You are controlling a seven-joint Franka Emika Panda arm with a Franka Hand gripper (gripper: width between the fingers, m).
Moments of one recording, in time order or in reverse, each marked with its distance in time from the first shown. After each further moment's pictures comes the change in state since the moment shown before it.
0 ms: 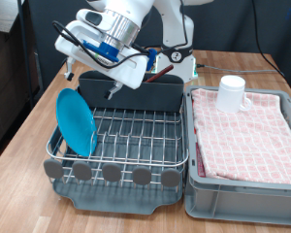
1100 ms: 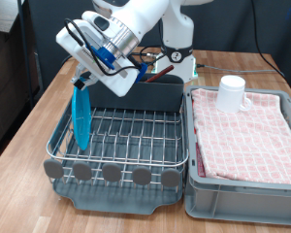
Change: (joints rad) arm 0.035 0.014 -0.025 0.055 -0.895 -0.198 0.731
